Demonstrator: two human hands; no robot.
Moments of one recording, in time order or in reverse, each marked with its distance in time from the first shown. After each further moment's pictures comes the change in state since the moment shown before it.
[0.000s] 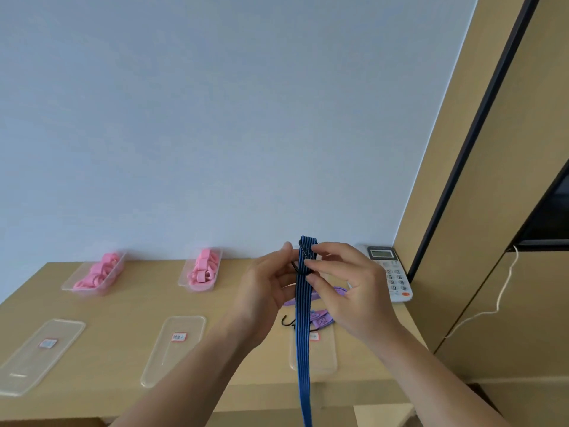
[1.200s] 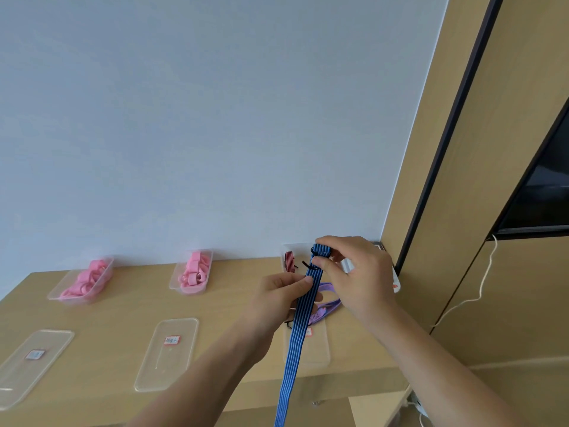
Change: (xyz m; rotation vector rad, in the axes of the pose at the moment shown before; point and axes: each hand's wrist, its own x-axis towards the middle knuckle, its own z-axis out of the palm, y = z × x) left_hand -0.005 -0.030 0.006 0.417 0.048 -0.140; right_hand 0.009 0.001 -0.018 -0.242 0.158 -0.054
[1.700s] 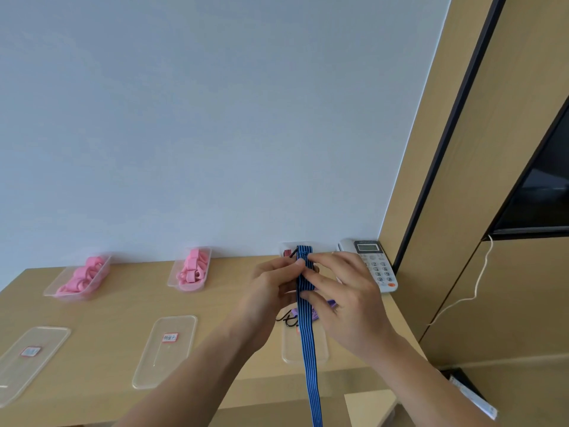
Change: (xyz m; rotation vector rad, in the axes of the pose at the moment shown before) left_hand 0.001 0.008 -0.010 -0.271 -0.061 0.091; right_hand -0.038 -0.004 0.001 -0.147 -0.176 -0.205
